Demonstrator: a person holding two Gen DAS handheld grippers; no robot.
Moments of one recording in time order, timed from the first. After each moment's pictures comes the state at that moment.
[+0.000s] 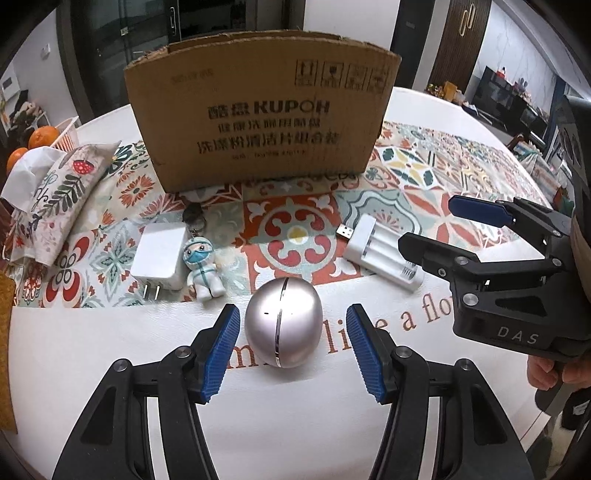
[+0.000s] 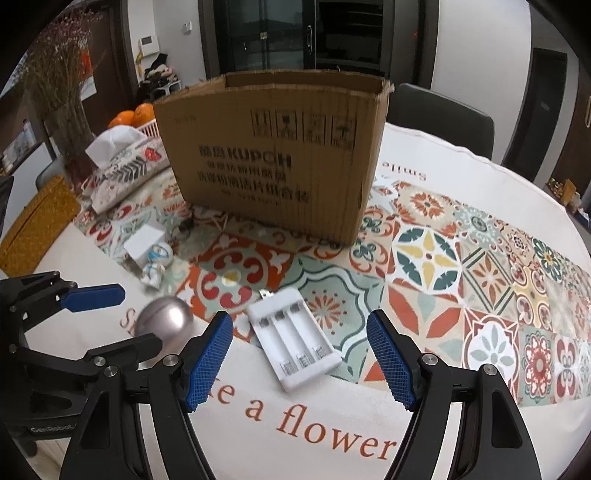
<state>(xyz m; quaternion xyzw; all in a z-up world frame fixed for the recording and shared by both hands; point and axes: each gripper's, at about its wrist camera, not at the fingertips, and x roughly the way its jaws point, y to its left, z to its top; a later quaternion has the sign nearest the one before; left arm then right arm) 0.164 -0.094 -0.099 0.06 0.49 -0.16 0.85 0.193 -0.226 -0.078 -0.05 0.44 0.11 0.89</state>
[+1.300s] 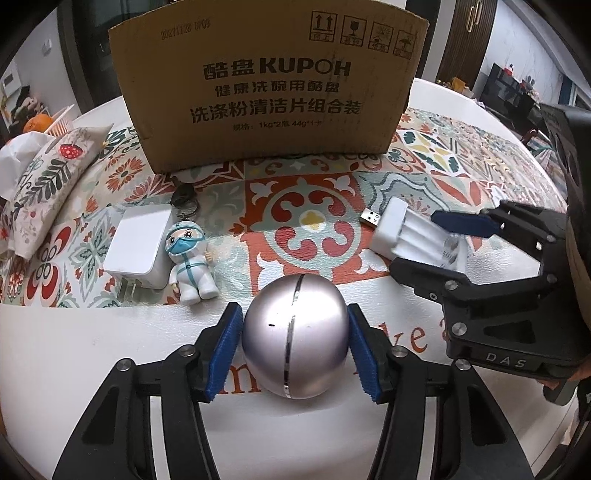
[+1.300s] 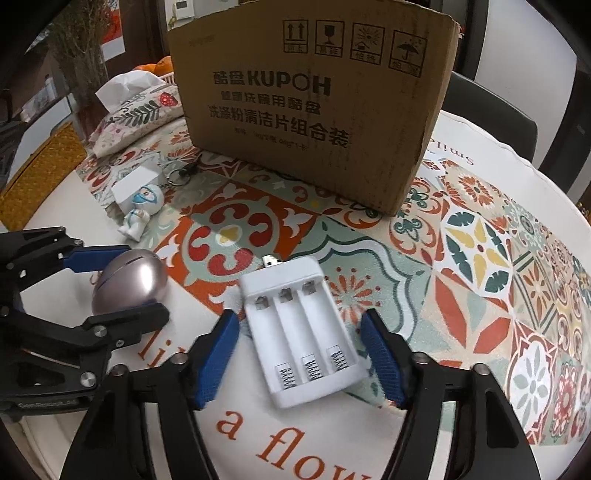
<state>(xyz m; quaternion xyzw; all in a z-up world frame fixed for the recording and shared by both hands) 0.183 -0.095 -0.136 0.06 0.50 -0.15 0.85 0.214 -0.214 -0.127 -0.10 0.47 0.17 0.86</state>
